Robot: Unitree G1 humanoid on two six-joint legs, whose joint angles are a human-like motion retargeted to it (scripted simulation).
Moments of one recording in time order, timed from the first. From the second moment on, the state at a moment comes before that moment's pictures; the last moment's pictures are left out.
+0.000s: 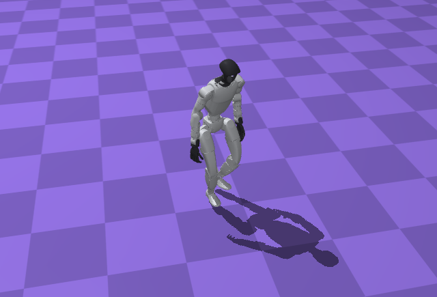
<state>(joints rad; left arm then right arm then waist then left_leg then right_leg) 0.04 0.22 -0.34 0.97 -0.41 -0.09 0.03 -0.15 -0.33 0.38 1.18 0.27 -0.04 -0.06 -0.06 0.03 0.26 -0.42 0.10 0.17 0.88 -0.55 0.03 -0.41 0.00 -0.31 0.58 -0.42 -0.02</state>
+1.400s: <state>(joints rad) -0.03 0.18 -0.46 1.10 -0.14 -0.05 0.03 -0.08 -0.29 0.48 1.01 0.26 -0.04 0.03 -0.04 0.08 0.31 -0.43 0.08 0.01 0.93 -0.40 -0.12 -0.47 0.05 -0.12 0.57 -0.34 0.02</state>
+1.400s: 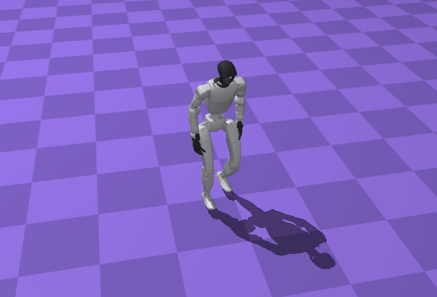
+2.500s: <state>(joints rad) 0.04 0.17 -0.41 1.02 -0.21 -0.07 0.05 0.02 -0.25 0.39 0.91 0.21 -0.07 -0.03 -0.12 -0.08 0.25 -0.59 -0.12 0.21 0.54 -0.20 -0.01 -0.72 -0.16 -0.05 1.27 -0.26 0.16</state>
